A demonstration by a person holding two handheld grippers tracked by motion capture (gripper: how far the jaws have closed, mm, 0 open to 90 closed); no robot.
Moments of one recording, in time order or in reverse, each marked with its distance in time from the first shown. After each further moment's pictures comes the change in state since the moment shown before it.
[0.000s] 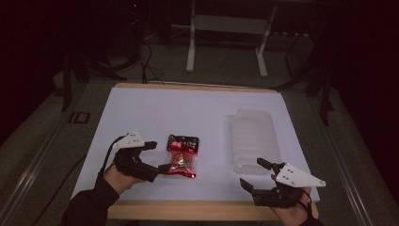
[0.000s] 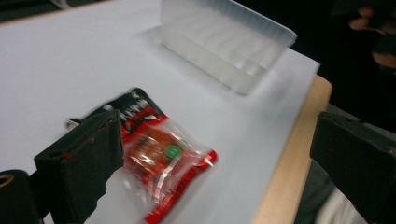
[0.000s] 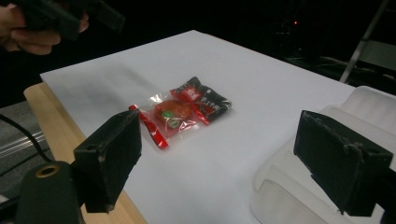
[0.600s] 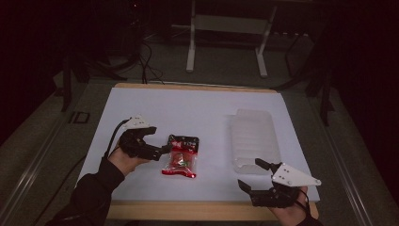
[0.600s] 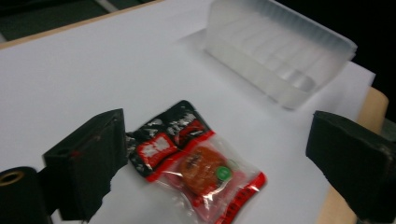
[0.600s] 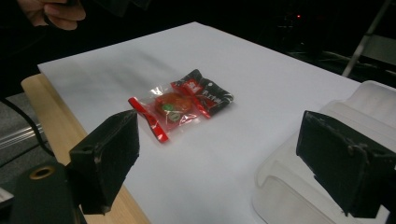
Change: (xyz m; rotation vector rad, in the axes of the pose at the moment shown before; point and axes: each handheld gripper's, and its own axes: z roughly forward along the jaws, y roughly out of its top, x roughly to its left) left arm 0.030 0.026 0.018 0.037 0.131 -0.021; right arm 0.001 -0.002 0.006 0.027 0.004 -0.010
